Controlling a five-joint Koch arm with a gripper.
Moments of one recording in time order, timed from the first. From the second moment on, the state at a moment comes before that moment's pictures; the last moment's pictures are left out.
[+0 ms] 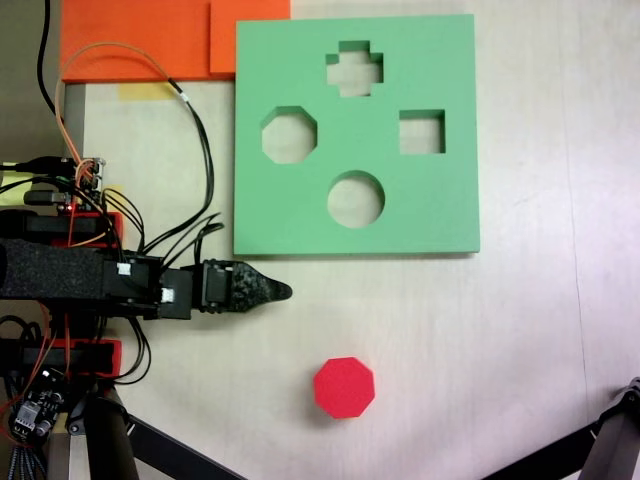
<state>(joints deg) 0.0 128.6 175.8 -1.9 -0.9</state>
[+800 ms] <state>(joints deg) 14.5 126.7 134.6 56.0 69.7</state>
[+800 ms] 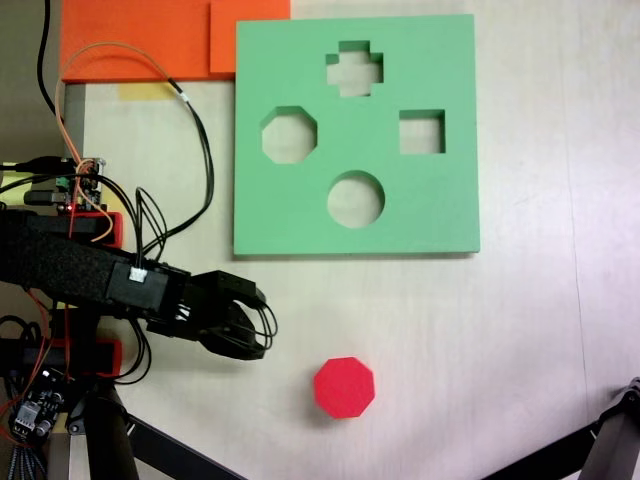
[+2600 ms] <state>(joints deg) 20.7 63.8 66.8 87.3 68.5</state>
